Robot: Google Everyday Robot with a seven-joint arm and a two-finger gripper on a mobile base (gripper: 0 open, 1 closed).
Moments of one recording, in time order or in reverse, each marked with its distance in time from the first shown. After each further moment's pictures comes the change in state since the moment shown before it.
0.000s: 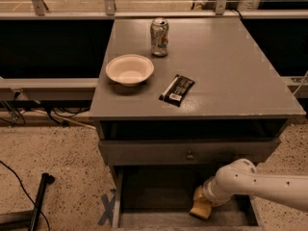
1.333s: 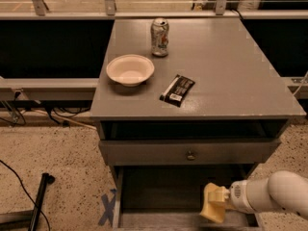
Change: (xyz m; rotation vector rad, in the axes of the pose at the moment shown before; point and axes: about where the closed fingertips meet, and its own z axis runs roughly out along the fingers) arm -0.046 -0.014 -0.154 0.348 0.100 -0.058
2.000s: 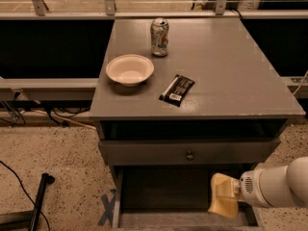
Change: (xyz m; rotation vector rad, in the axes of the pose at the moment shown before) arm -0.005 -0.062 -0.103 -0.093 0.053 -0.142
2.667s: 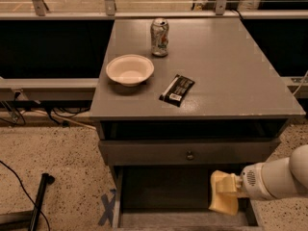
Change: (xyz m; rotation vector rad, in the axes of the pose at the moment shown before) arm 0.008 -0.001 0.000 0.045 -0.052 -0.004
